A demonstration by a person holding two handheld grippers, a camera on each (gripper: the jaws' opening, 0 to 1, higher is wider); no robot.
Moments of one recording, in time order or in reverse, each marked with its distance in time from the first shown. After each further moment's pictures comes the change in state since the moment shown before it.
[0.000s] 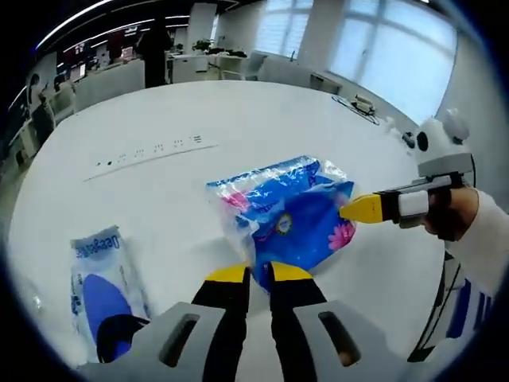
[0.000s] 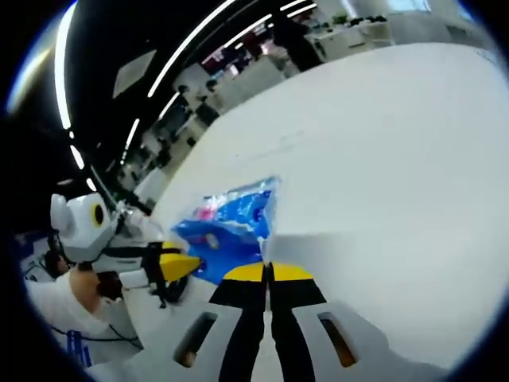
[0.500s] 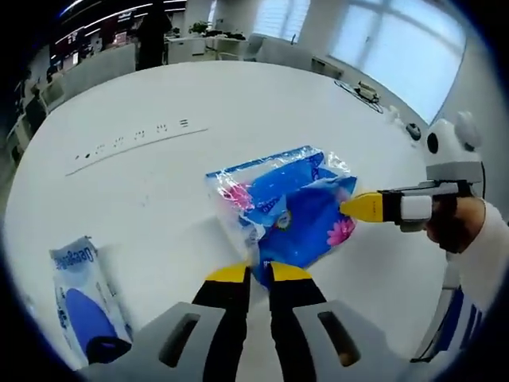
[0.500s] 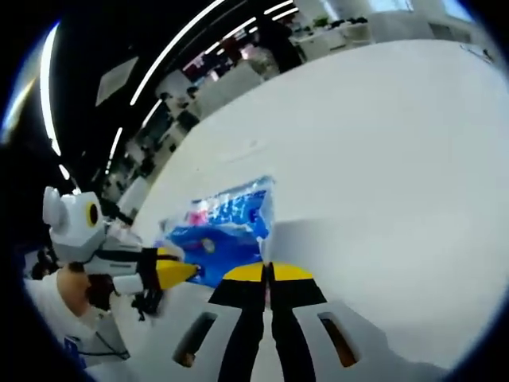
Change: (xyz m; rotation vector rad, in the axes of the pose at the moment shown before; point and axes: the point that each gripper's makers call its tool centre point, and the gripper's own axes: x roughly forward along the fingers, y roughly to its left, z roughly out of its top) left arm 0.037 0.015 -0.007 -0.030 0.111 0.010; right arm 0.034 -0.028 0.003 0.030 -0.003 -0.067
